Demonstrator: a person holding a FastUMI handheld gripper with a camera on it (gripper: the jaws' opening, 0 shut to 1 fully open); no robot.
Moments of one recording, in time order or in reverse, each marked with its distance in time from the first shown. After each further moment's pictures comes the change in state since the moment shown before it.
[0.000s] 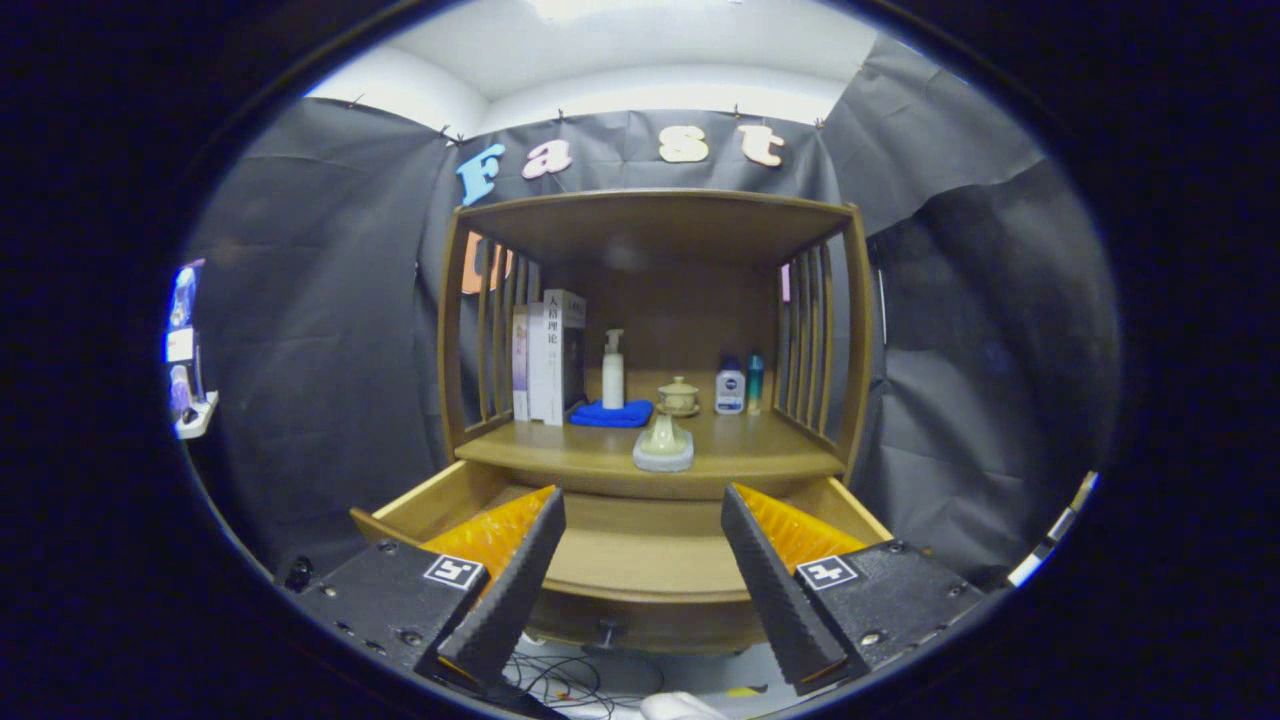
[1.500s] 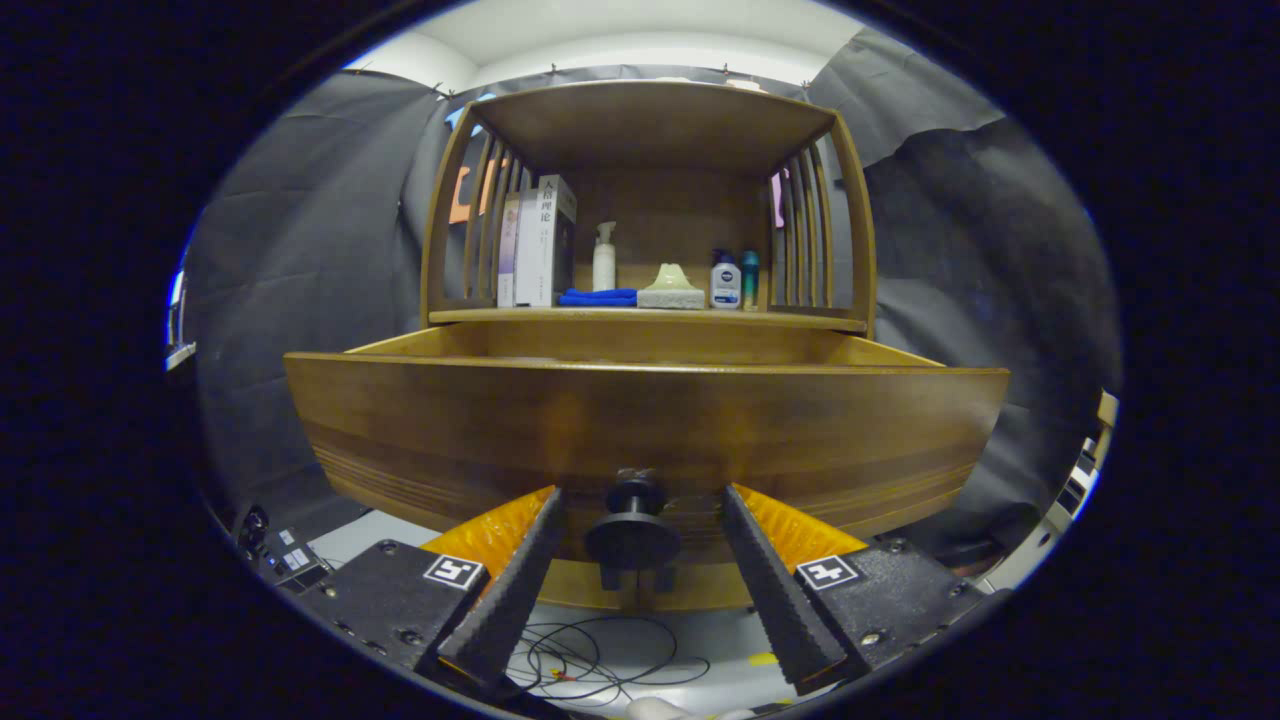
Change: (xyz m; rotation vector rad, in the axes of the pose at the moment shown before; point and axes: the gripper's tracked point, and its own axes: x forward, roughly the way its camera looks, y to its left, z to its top) arm 0.038 0.015 -0.161 -0.016 0.112 -0.084
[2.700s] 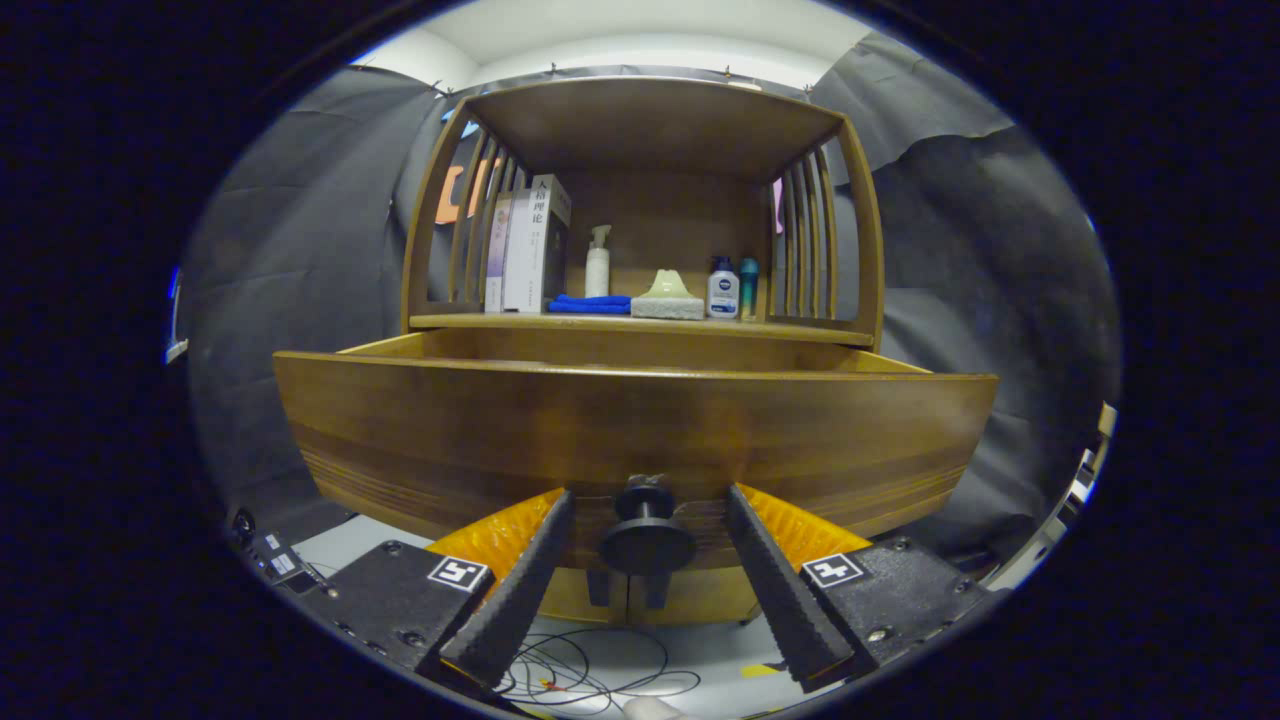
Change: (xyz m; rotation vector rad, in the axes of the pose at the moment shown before) arm 0.034 0.002 0.015 -0.010 -0.023 -0.015
